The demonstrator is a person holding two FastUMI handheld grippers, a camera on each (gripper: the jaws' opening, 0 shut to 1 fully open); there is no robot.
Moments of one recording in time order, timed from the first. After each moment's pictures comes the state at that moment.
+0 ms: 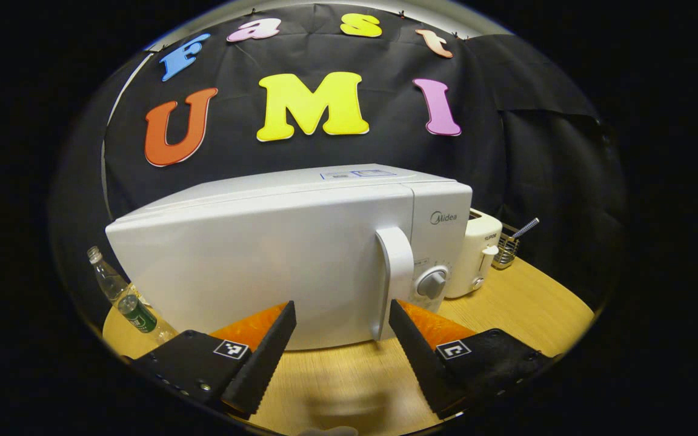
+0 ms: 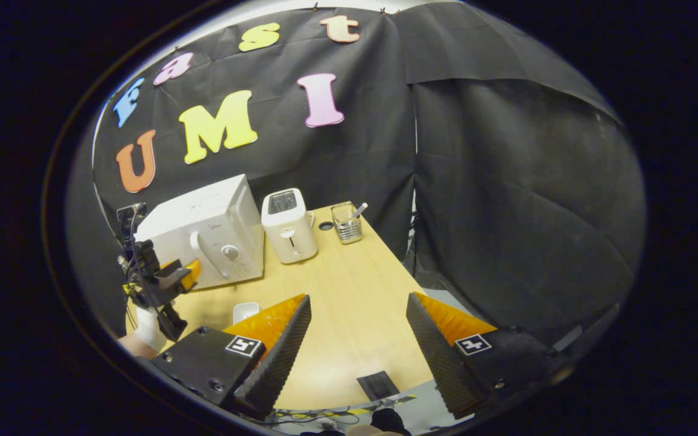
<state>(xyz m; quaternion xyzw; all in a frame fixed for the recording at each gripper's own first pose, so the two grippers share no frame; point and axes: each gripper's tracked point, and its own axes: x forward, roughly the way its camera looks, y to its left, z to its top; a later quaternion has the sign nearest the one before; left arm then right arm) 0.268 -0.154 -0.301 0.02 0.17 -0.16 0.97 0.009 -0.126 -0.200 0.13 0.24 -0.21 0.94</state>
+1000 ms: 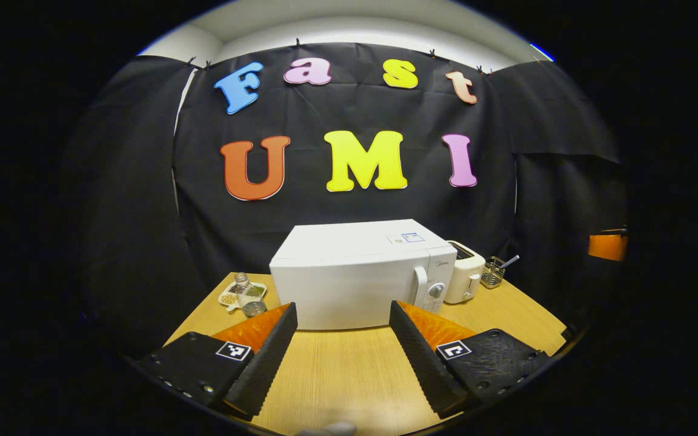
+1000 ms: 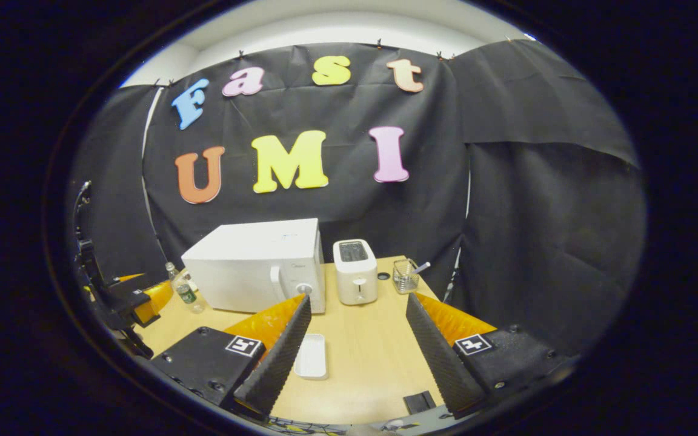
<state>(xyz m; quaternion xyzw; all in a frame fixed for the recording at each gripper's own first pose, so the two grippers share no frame) 0.092 0.007 -0.141 -0.01 0.11 -0.08 0.99 0.022 -0.004 -0.092 0.04 0.11 -0.11 0.99</state>
